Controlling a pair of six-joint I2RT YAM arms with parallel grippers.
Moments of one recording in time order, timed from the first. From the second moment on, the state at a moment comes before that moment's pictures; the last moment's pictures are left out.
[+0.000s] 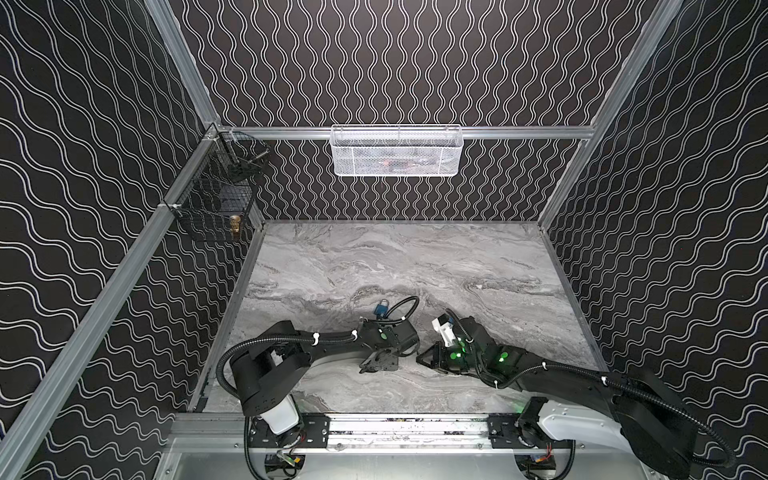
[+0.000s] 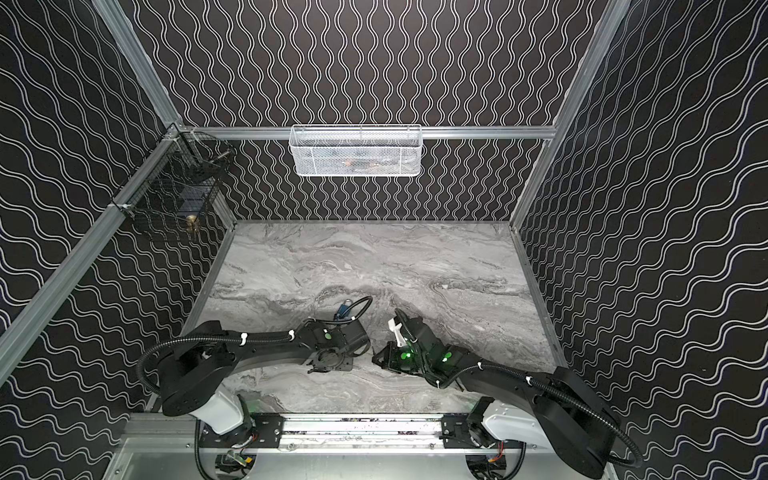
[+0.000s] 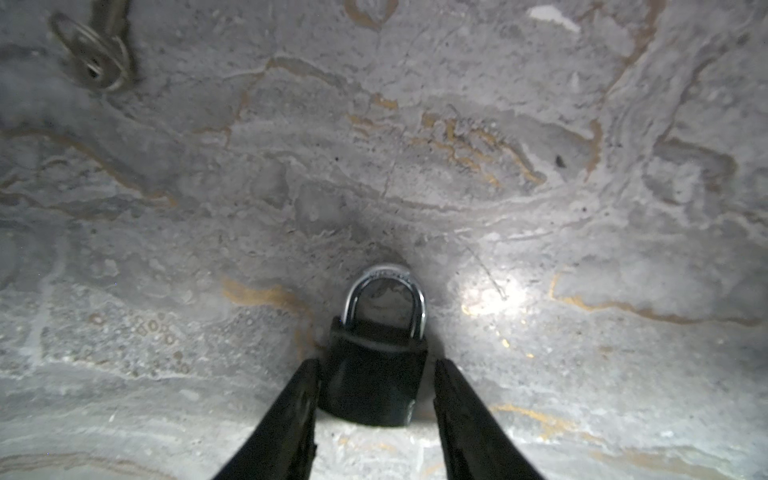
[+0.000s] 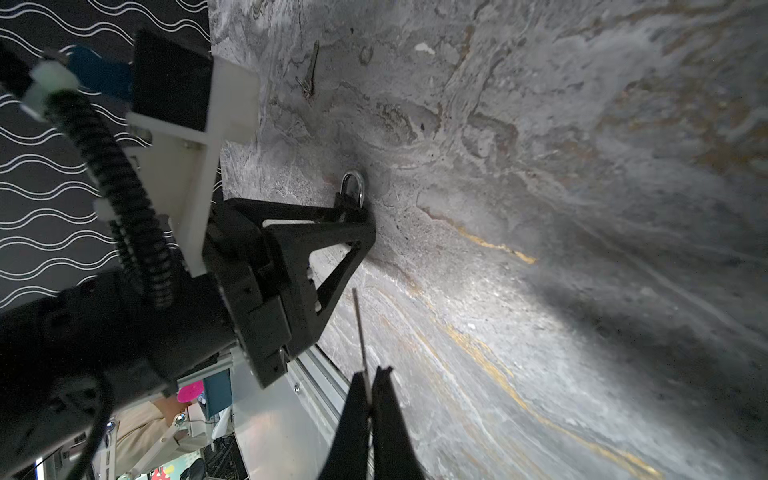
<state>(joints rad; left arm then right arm) -1.03 1.64 0.89 -0.67 -0.25 -0.96 0.85 1.17 0.41 0.05 -0.40 1.03</state>
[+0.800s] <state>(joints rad) -1.03 1.57 0.89 -0.68 -0.27 -0.99 0.85 1.17 0.42 0.05 -0.41 1.03</state>
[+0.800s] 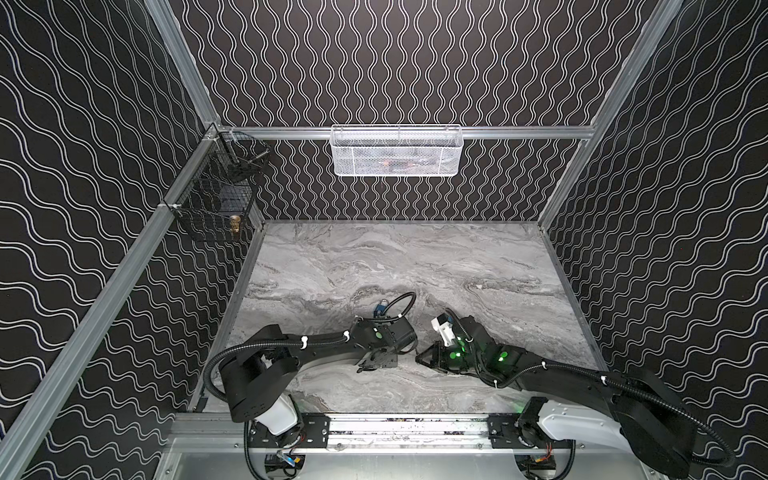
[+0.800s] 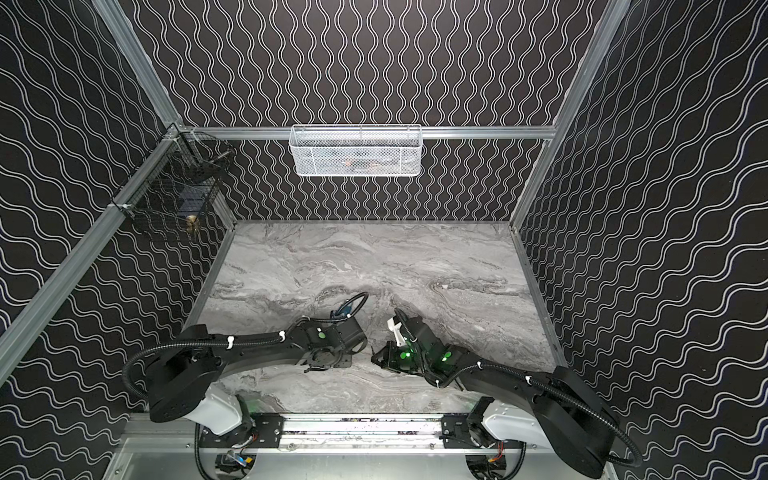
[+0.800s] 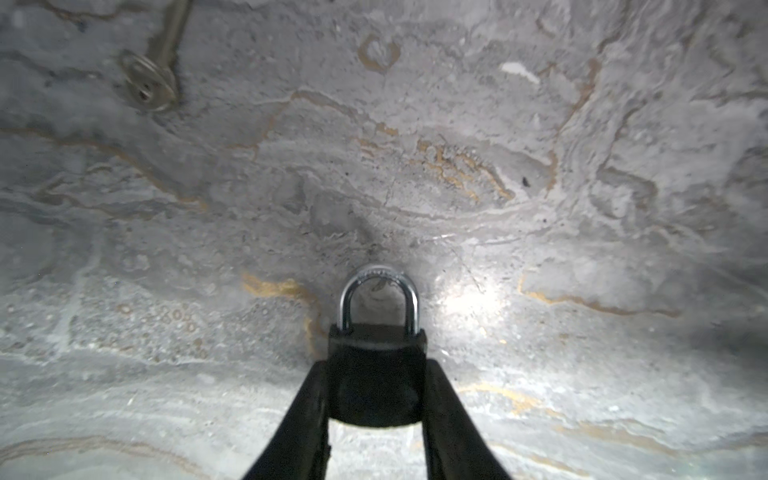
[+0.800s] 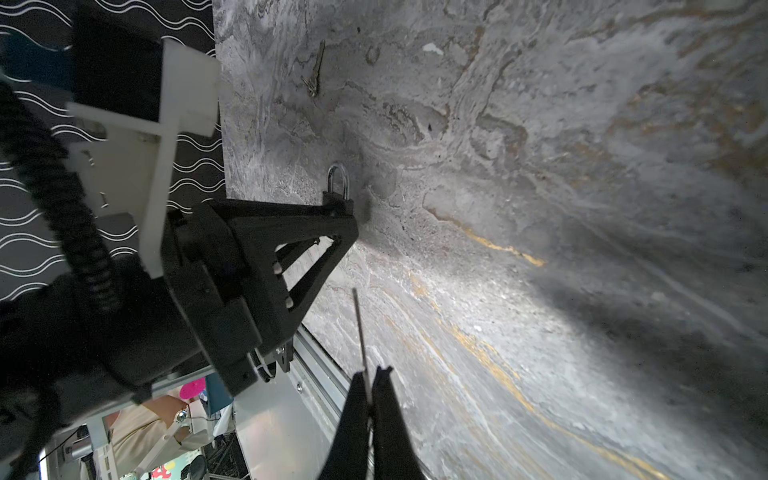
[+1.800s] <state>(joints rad) -1.03 1.38 1.04 -0.73 -0.40 -1.13 1.10 1.27 0.45 0.37 -0.04 1.15</state>
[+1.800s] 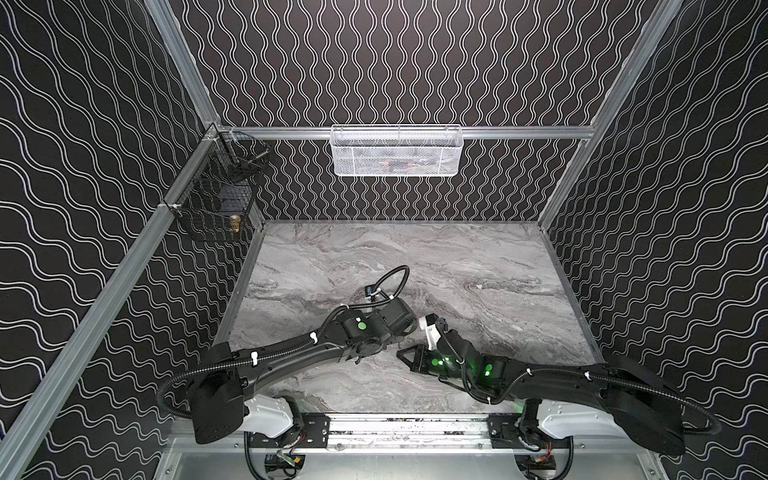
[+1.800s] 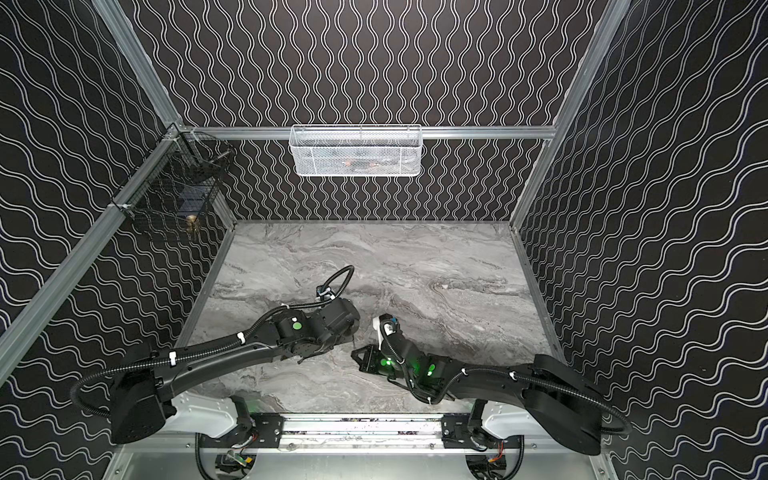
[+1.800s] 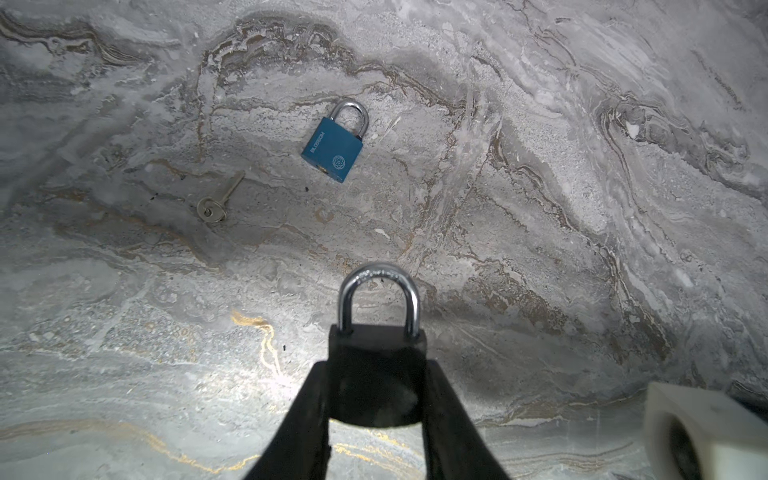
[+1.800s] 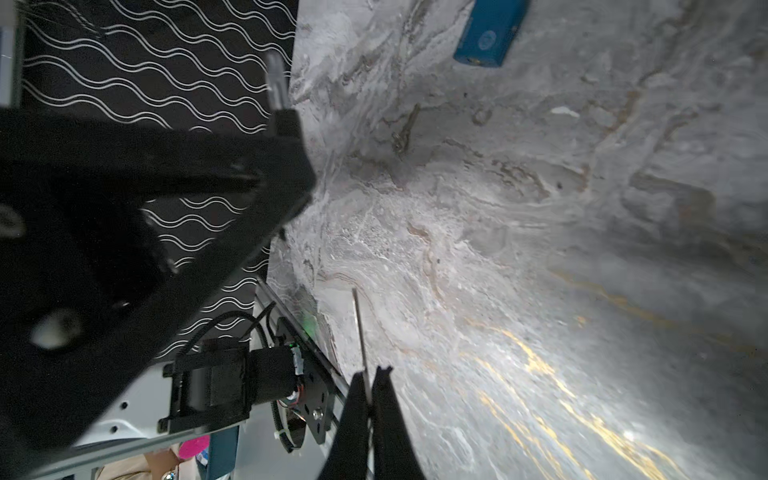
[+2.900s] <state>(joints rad) -1.03 1.38 1.05 -0.71 -0.36 -1.09 1.07 1.38 0.45 0.60 -0.06 1.12</state>
